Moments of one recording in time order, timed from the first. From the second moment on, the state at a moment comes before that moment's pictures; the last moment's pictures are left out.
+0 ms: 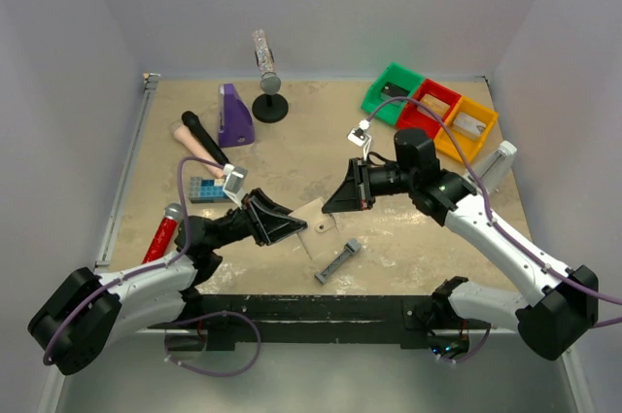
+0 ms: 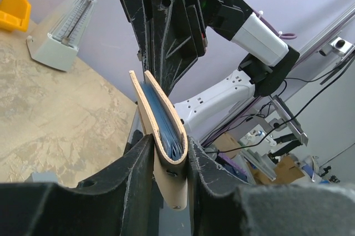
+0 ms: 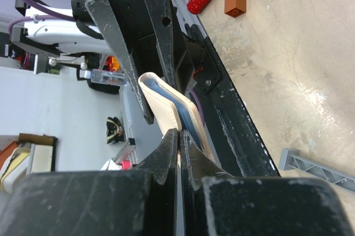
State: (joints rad) left arm -0.68 1.00 0.17 1.25 0.58 -1.06; right arm 0.58 1.13 0.95 -0.28 -0.89 0.68
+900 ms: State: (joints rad) left arm -0.68 0.79 0.33 0.72 0.56 -0.88; right arm 0.61 1.06 1.12 -0.61 -0.66 0.50
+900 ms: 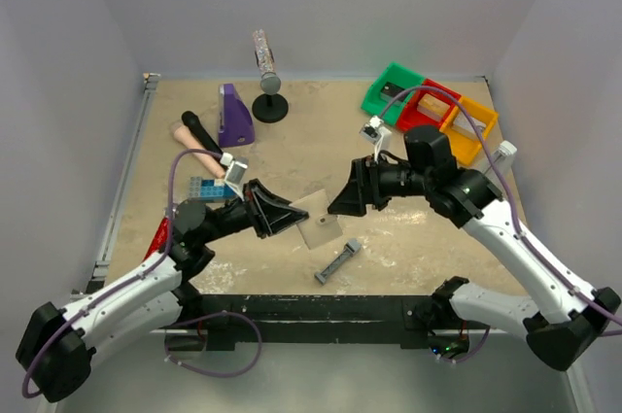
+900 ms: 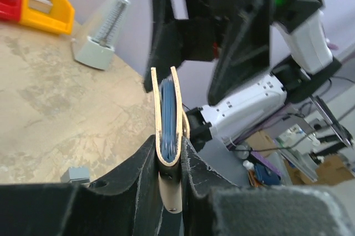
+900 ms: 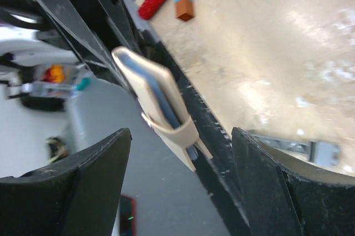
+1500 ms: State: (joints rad) left arm -0.92 0.87 0.82 -0.36 -0.11 -0.78; right arm 1.10 1.15 1.25 -0.83 0.28 0.40
